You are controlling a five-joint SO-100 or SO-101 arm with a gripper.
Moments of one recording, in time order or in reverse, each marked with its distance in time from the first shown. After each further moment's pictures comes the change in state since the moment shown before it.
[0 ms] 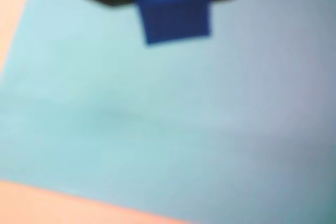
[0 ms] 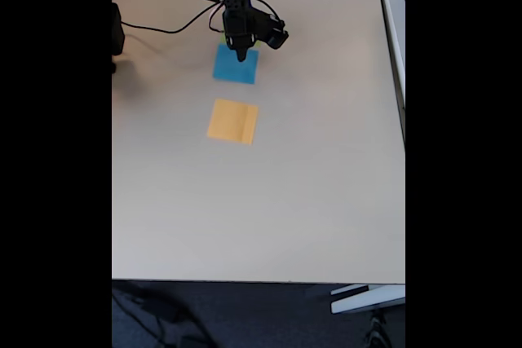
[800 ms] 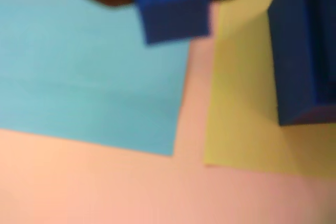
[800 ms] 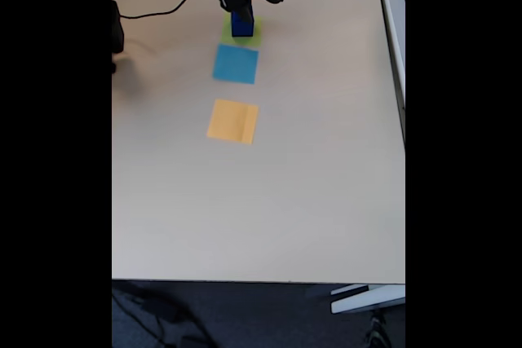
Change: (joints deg) arm -7.5 20.1 9.0 -4.7 9.8
